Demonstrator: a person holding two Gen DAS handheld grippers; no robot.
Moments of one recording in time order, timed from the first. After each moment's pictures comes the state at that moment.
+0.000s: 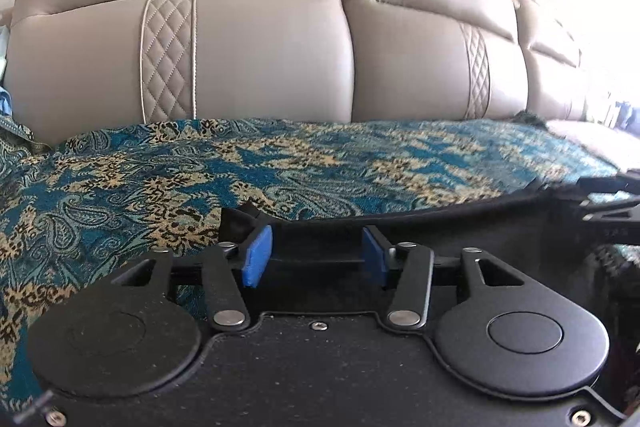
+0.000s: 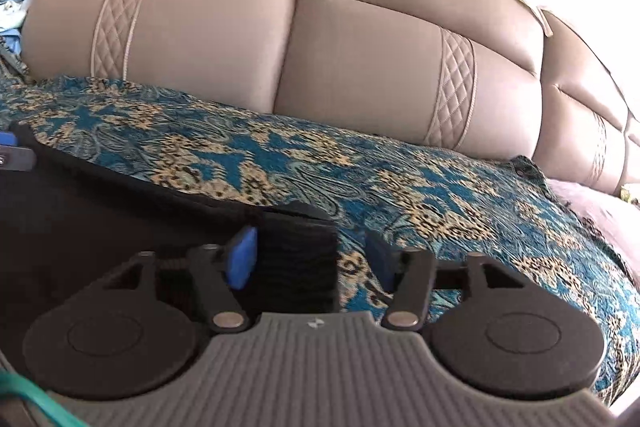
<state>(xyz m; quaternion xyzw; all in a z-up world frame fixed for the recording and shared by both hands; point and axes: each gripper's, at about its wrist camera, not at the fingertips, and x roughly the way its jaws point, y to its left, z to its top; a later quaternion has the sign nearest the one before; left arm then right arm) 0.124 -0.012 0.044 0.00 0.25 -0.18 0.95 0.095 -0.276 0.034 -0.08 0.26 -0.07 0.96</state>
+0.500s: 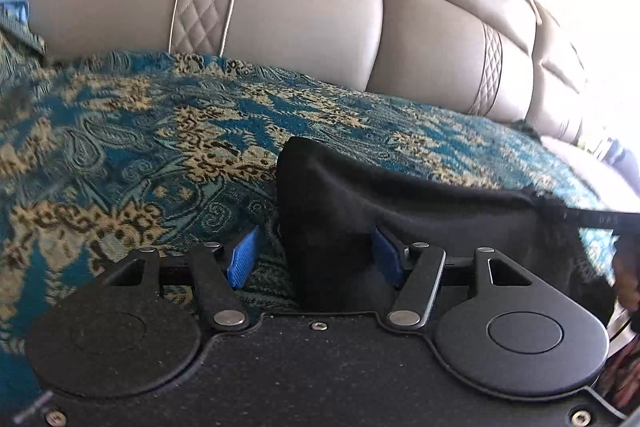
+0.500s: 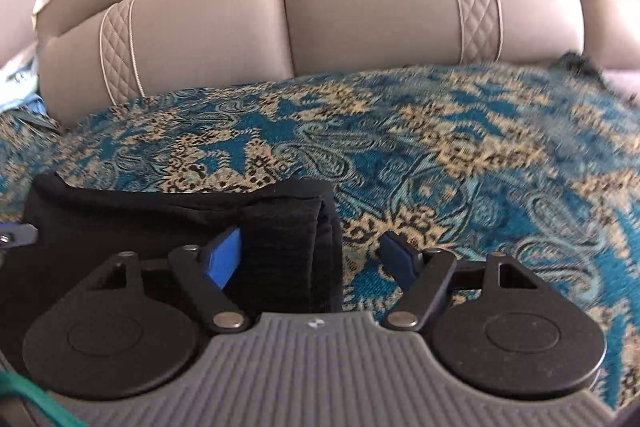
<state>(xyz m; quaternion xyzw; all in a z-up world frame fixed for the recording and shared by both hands) 0.130 0.039 0.034 -0.09 0.32 -0.19 0.92 0.120 -0.338 0.025 0.09 0.33 0.03 0.94</state>
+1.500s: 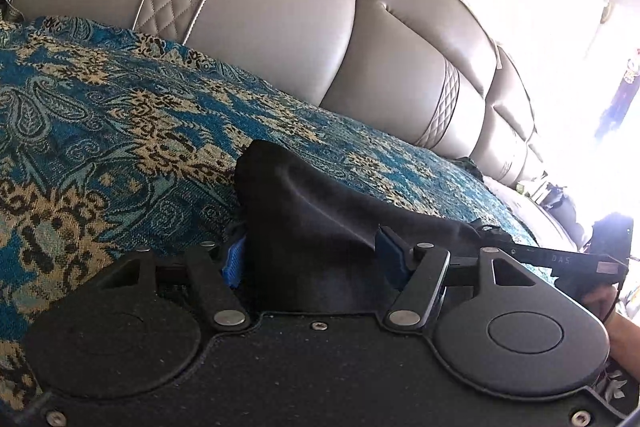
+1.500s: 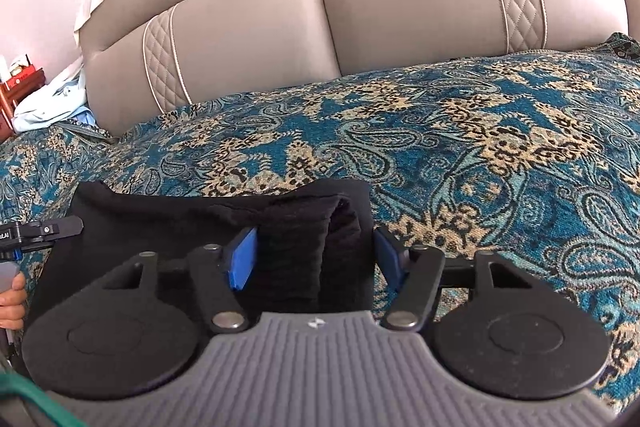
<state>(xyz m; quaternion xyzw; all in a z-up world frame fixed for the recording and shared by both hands) 0.147 0.050 0.016 -0.19 0.30 -0.26 0.90 0.124 -0.347 0.018 0.13 0.32 0.10 0.93</state>
